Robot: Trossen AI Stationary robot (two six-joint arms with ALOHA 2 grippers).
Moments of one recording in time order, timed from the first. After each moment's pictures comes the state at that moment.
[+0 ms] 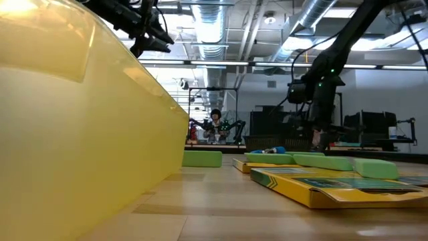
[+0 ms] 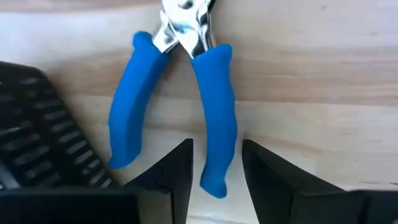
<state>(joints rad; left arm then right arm) 0.72 1.13 1.00 -0.34 0.37 -0.34 -0.91 1.74 0.95 -0.62 -0.11 0.67</state>
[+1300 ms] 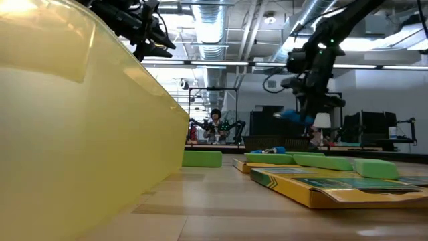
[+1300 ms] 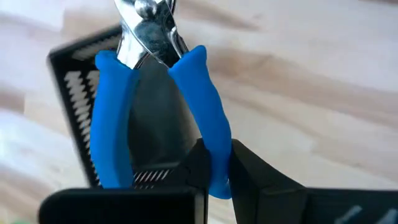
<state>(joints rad) 0.72 1.13 0.94 -0.24 0.39 -0.39 -0.85 1.55 1.11 -0.85 -0.19 0.44</state>
